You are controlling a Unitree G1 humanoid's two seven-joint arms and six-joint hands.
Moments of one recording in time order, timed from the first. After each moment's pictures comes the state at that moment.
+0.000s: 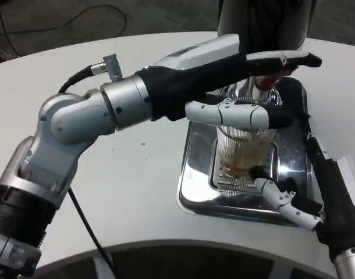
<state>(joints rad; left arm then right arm) -0.99 0.46 -0.24 0.39 0.11 -0.48 -0.71 0.00 -0.10 0.08 -0.41 -0.49 0.17 -0.06</state>
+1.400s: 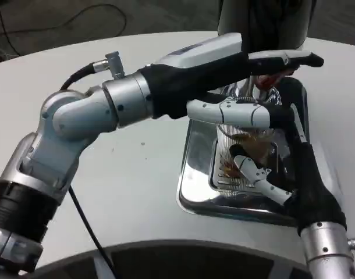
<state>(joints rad) -1.02 0.46 -0.25 0.43 0.11 -0.51 -0.71 -0.20 -0.05 0.11 -0.13 -0.42 0.11 -0.19</state>
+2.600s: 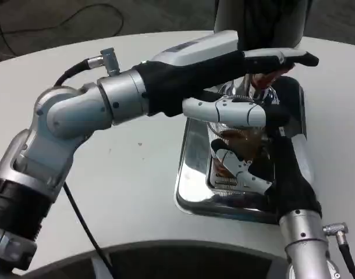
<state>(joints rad) -1.02 0.49 -0.25 0.41 0.12 -0.51 -0.71 -0.33 -0.01 0.10 0.10 -0.35 0.00 -0.22</state>
